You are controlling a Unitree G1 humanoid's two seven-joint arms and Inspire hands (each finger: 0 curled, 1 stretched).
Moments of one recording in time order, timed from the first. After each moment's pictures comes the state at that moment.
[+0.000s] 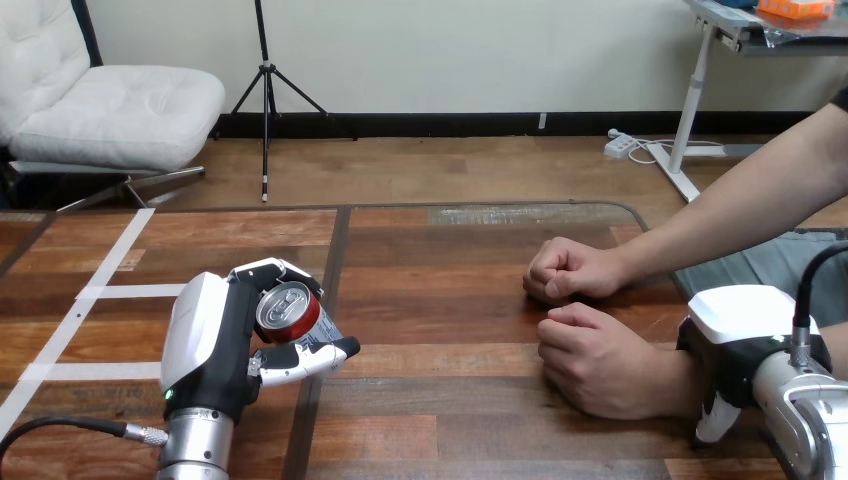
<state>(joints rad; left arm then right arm) -0.08 0.29 -0.12 0.47 0.48 -0.42 0.40 -0.10 -0.60 0.18 -0.02 -1.19 0.24 0.56</state>
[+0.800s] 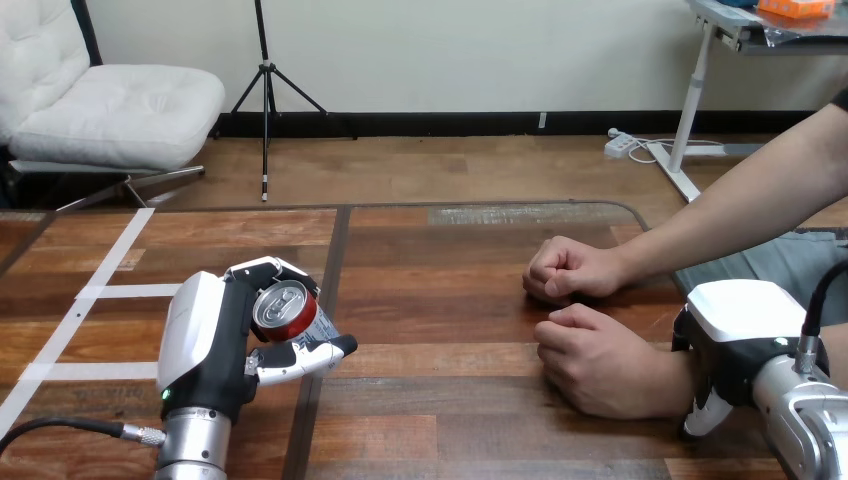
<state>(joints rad) -0.08 0.29 -0.12 0.47 0.48 -0.42 0.40 -0.09 -0.60 0.18 0.01 -1.09 0.23 0.41</state>
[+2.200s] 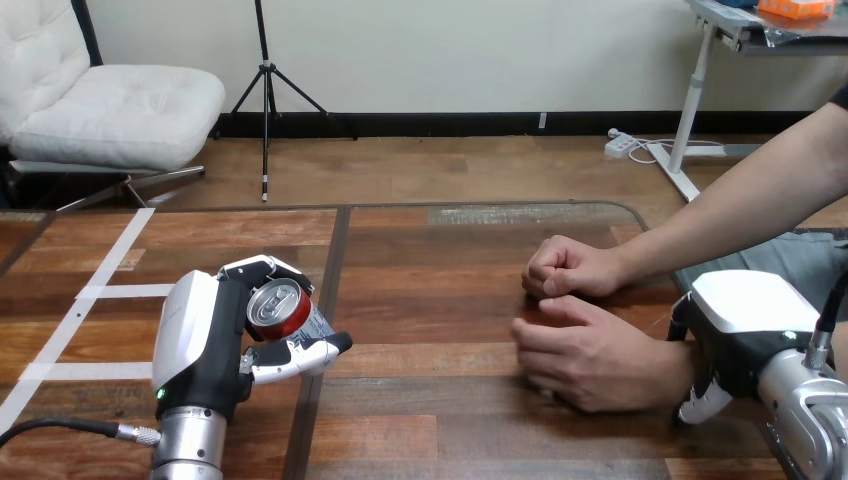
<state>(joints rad) -0.08 0.29 -0.10 0.47 0.48 -0.43 0.40 -0.08 -0.62 0.18 -0.02 -1.00 0.25 0.37</state>
